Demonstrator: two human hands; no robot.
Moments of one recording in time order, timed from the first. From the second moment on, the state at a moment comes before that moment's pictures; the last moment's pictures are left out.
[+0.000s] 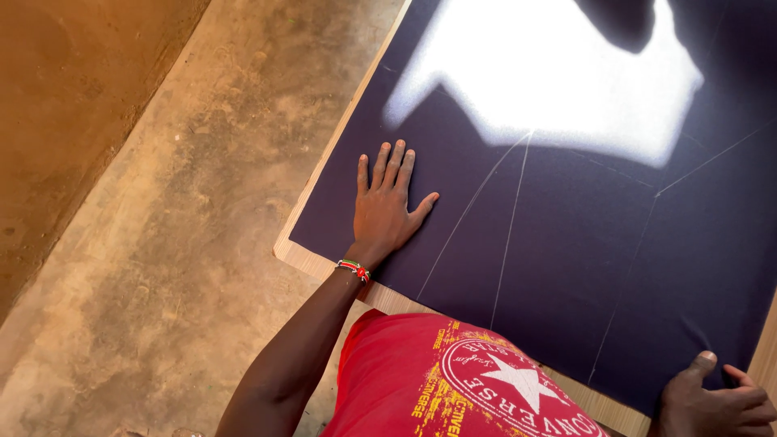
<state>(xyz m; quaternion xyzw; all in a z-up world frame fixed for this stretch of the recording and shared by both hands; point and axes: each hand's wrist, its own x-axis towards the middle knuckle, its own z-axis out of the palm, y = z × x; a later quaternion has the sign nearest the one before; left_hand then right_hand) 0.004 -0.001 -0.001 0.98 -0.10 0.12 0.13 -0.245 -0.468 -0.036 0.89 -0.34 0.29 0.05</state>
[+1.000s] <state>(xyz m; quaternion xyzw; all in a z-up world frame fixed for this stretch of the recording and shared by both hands) 0.004 0.000 -0.002 0.98 -0.09 0.10 0.14 -0.245 -0.477 -0.044 0.88 -0.39 0.27 0.02</state>
